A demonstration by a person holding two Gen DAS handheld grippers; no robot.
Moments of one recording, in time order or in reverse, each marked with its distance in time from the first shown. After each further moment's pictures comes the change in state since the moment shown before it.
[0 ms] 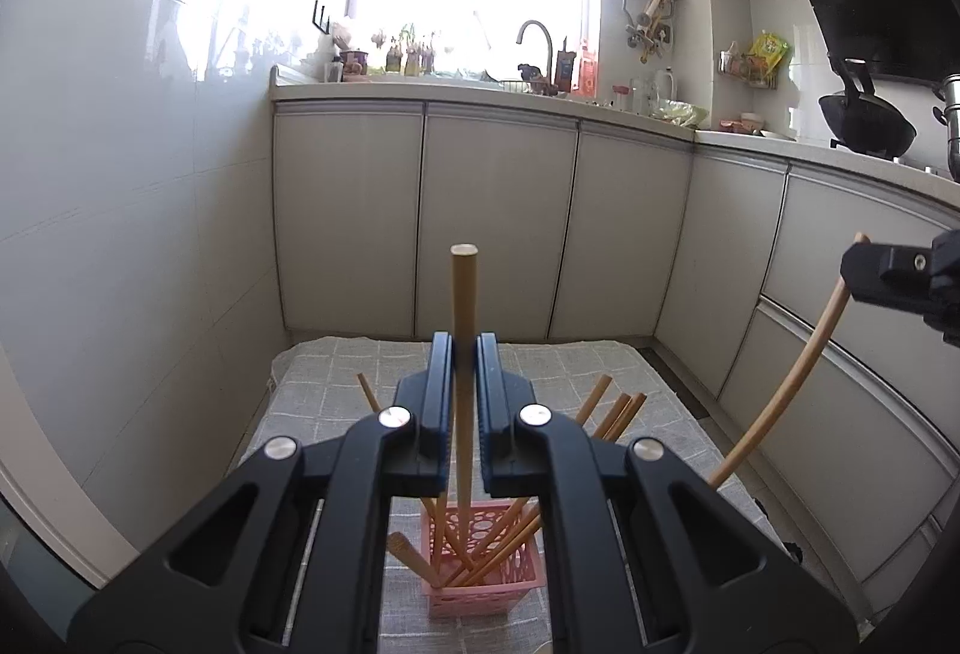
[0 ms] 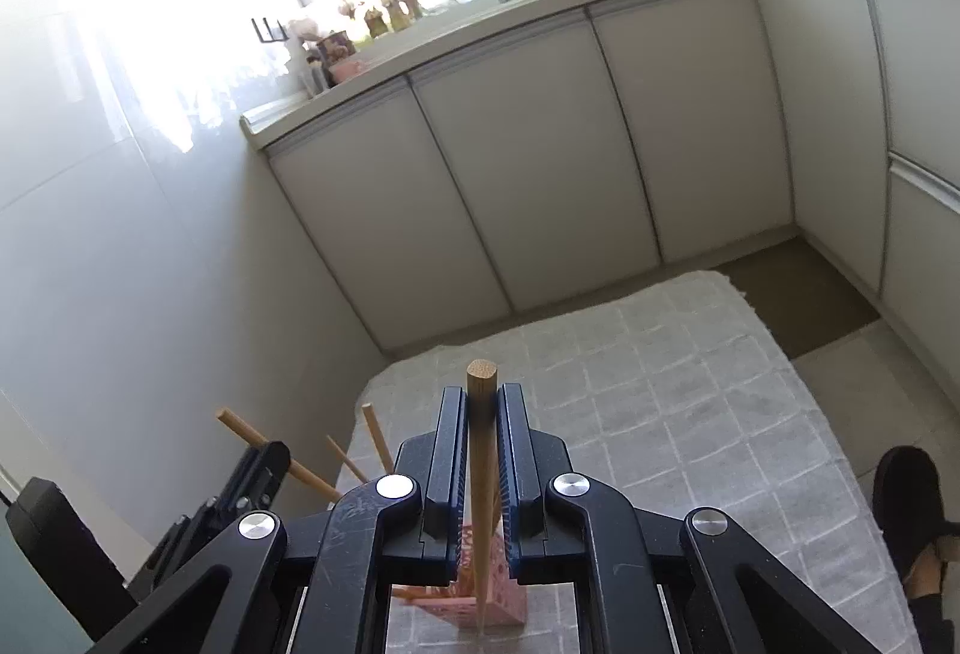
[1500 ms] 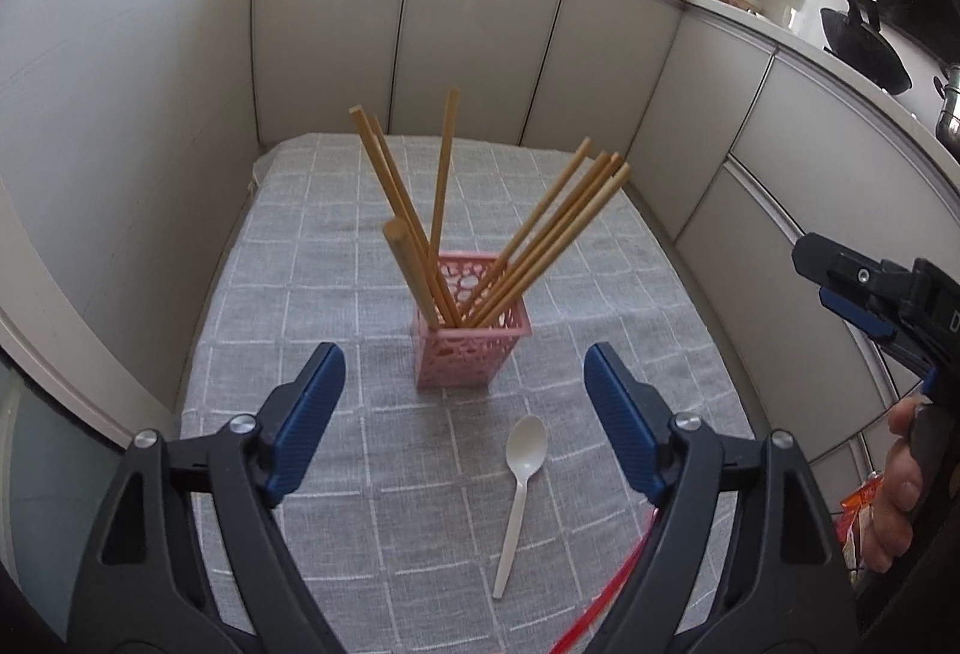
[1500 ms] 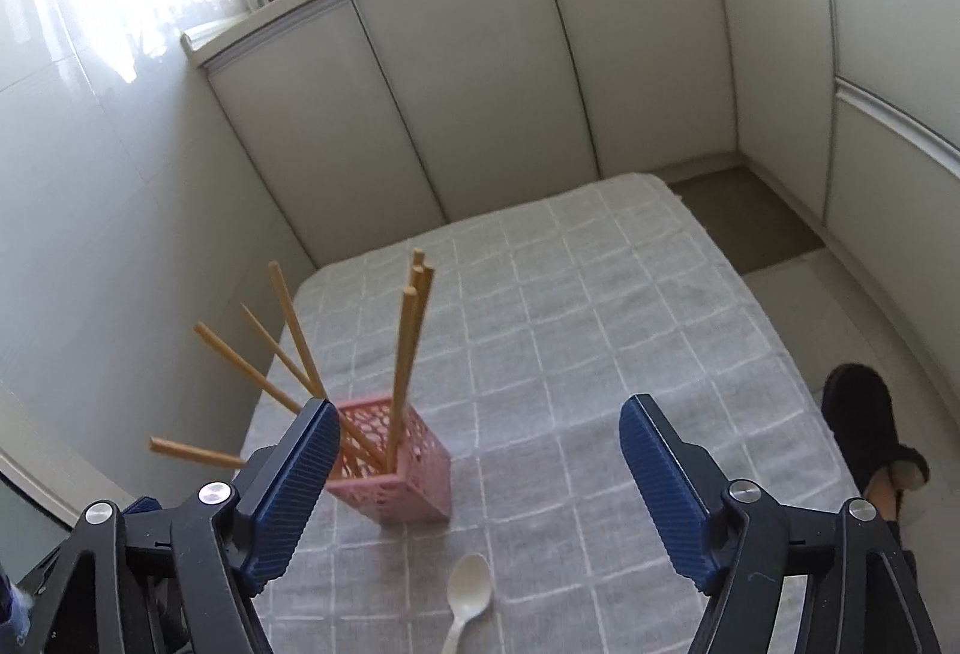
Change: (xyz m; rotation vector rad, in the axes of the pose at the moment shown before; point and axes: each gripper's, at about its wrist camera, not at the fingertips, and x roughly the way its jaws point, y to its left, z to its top) left arm -0.034 0.019 -0.040 -0.050 0.481 -0.094; right arm -0.009 -0.035 -0.071 0.000 0.177 -0.134
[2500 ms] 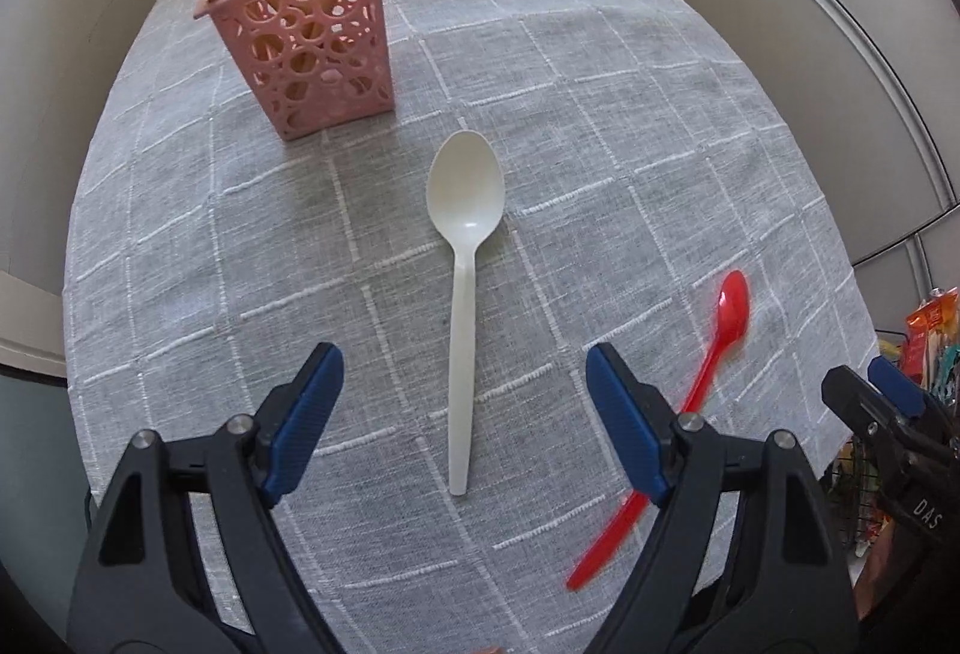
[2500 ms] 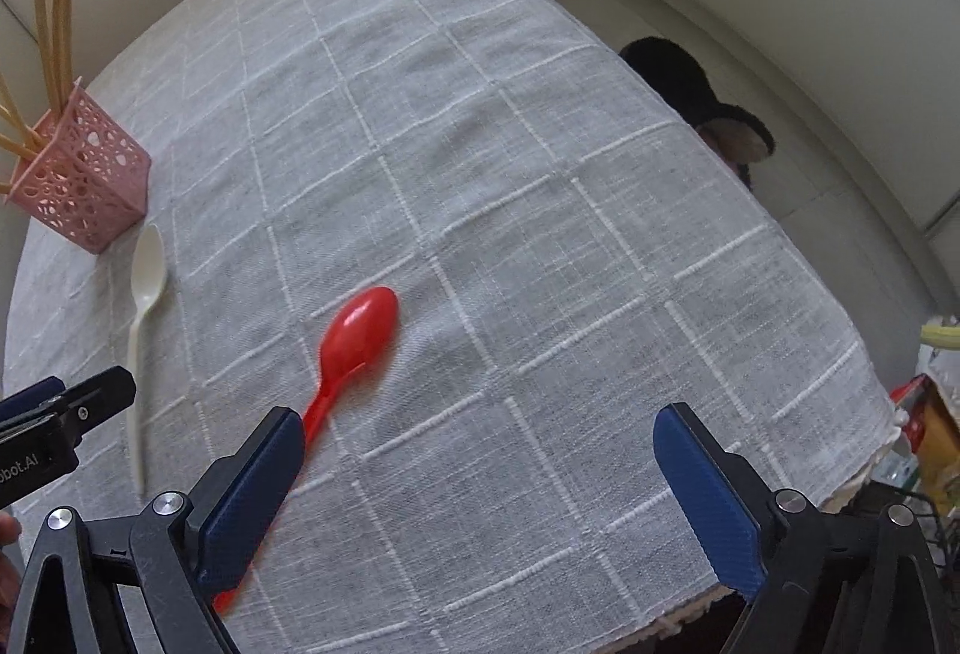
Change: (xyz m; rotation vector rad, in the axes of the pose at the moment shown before) left arm 0.109 -0.057 -0.102 0.223 0.457 0.039; right arm 0.016 -0.123 -0.174 0.214 0.338 -0.309
